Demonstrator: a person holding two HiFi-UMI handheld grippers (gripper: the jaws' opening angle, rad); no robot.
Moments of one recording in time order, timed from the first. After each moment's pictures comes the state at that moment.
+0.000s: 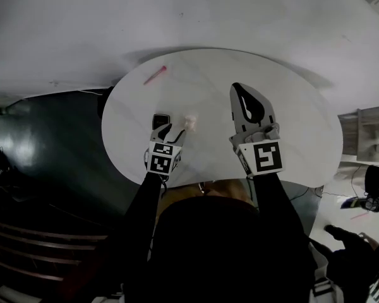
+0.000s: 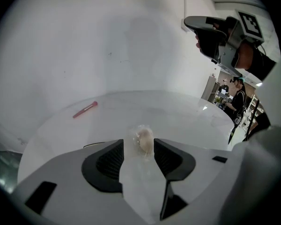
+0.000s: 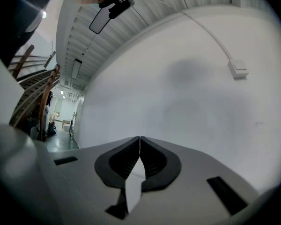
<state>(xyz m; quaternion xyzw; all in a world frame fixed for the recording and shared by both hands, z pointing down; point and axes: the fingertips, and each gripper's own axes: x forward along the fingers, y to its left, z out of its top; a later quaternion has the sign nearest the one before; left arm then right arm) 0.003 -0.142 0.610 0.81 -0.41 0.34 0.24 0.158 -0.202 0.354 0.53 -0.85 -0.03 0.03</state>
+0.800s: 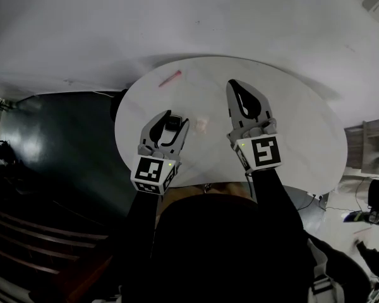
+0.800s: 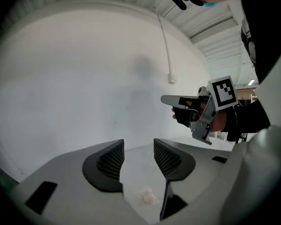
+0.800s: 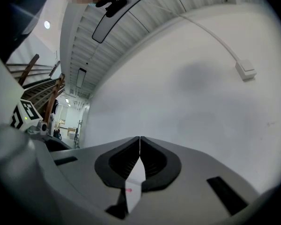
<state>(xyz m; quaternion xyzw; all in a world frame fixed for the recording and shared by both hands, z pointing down) -0.003 -0.152 0.401 0.87 -0.47 0.13 0.06 0.121 -0.201 0.326 0.50 -0.87 -0.04 -0.02</state>
